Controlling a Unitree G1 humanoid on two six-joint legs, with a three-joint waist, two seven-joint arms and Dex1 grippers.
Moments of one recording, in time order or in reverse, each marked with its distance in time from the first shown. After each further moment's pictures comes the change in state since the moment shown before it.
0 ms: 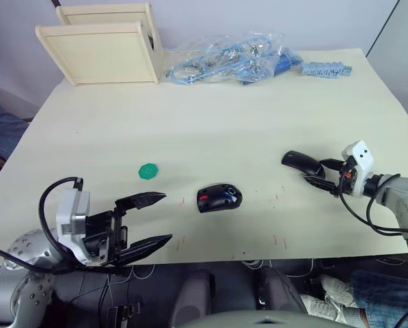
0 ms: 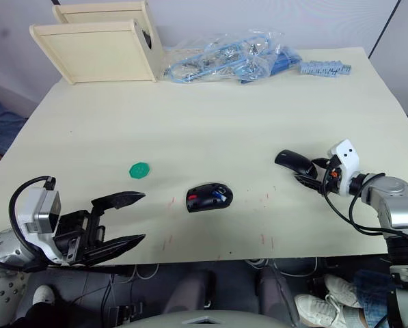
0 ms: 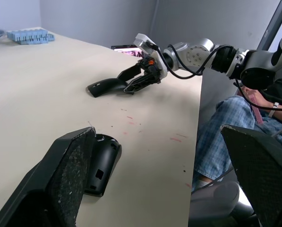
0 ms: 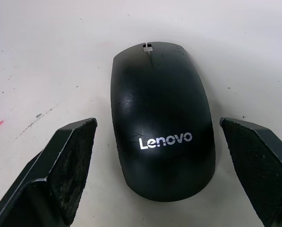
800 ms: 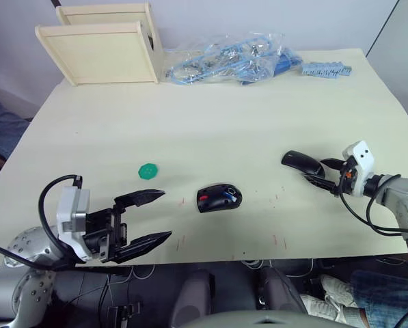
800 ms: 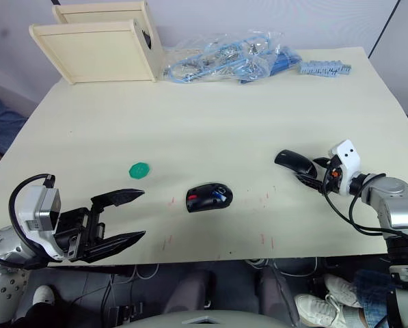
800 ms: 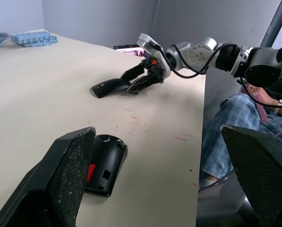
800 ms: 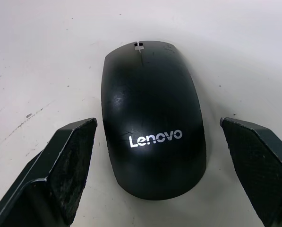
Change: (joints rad) left arm -0.024 -0.001 -0.004 0.018 0.017 -0.007 0.004; right arm 0.000 0.002 -0.001 0.017 -0.004 -0.023 -0.020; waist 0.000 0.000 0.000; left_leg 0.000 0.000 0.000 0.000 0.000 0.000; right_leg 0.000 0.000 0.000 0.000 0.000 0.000
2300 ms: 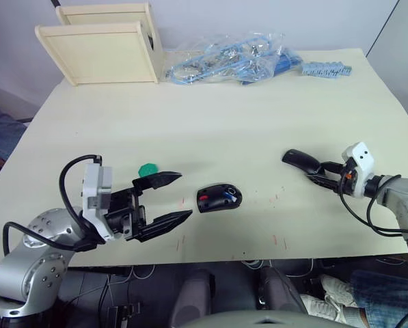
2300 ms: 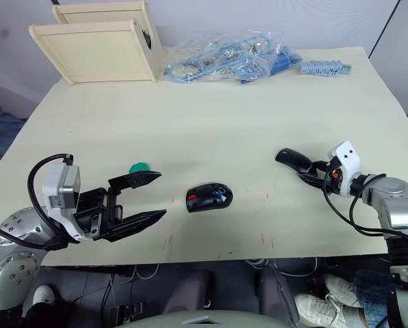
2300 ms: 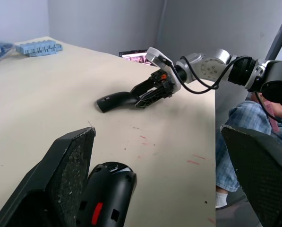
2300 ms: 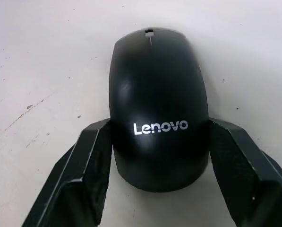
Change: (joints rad) left arm -0.135 0.014 -0.077 -0.110 -0.039 0.139 0.212; right arm 0.003 -0.003 0.000 -0.001 -0.023 0.001 0.023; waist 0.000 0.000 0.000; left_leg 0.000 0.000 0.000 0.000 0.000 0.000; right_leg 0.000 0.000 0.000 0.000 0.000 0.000
